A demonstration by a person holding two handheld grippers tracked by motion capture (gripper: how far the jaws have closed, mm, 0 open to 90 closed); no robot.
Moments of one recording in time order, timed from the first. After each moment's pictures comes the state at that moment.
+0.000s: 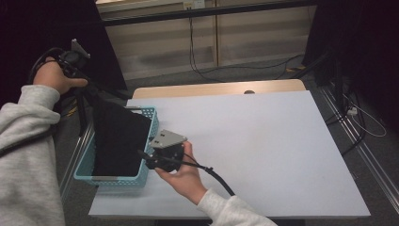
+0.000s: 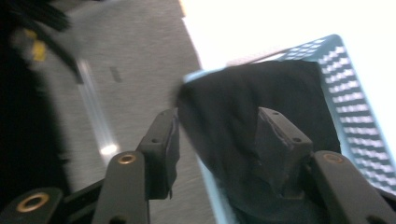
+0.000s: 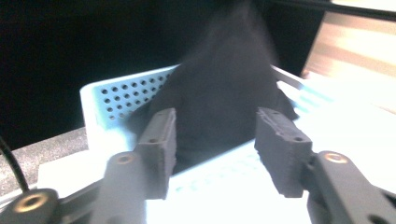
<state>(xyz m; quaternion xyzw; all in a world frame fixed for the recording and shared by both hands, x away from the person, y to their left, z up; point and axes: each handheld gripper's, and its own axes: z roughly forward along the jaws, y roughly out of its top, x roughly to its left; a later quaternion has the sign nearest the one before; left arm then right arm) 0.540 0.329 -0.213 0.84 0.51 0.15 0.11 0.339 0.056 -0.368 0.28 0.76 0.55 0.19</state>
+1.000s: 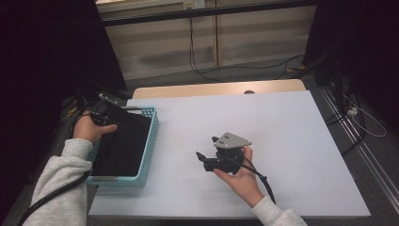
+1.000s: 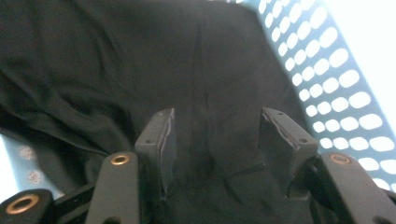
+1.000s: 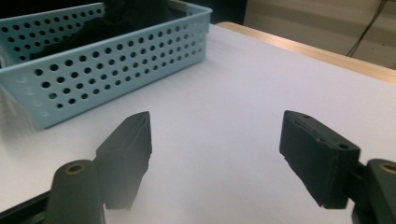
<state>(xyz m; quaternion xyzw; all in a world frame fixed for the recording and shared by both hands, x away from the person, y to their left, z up) 0.497 0.312 -0.366 0.85 0.49 0.07 0.20 0.333 -0.084 -0.414 0.37 0.75 0.50 0.22</state>
